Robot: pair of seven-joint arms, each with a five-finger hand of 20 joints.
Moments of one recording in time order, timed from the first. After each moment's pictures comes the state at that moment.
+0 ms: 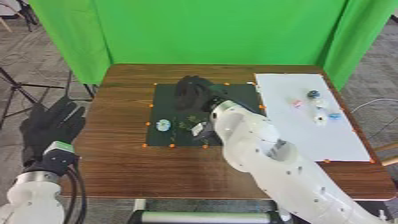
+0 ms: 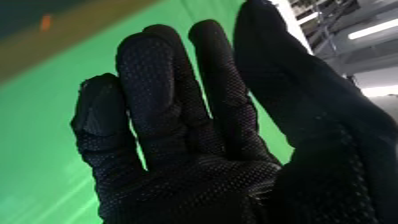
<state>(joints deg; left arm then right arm) 129.6 -52.5 -101.4 -124.4 13.6 21.3 21.8 -66.7 -65.3 45.9 -108.9 -116.2 -7.9 28.3</state>
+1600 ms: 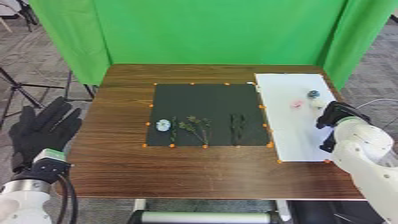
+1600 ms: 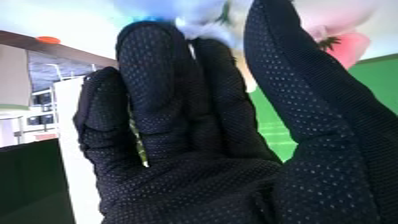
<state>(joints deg) 134.0 -55.0 -106.3 -125.0 16.4 14.1 19.3 -86.8 -43.6 76.1 -98.9 -119.7 -13.5 44.3</state>
